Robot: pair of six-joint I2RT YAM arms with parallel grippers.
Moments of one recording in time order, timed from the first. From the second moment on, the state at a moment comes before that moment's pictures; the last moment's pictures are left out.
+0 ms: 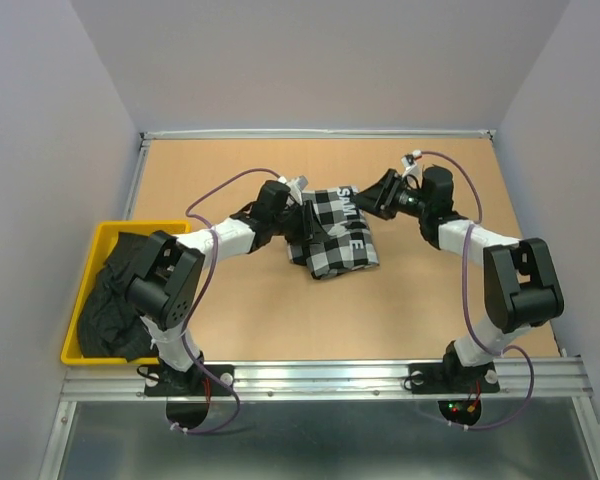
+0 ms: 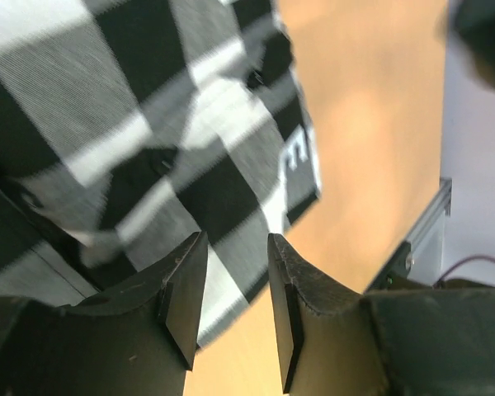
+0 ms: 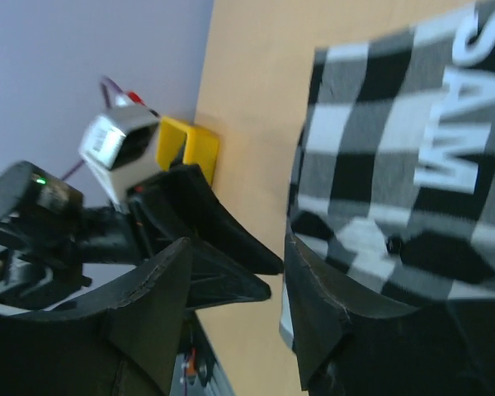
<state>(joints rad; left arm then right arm) -0.56 1.75 1.03 0.05 0.45 -0.70 0.17 1.65 0.92 0.48 -0.75 0.93</state>
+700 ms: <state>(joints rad) -0.63 1.81 0.89 0.05 0.45 -0.69 0.22 1.79 0.56 0.57 -0.81 0.81</state>
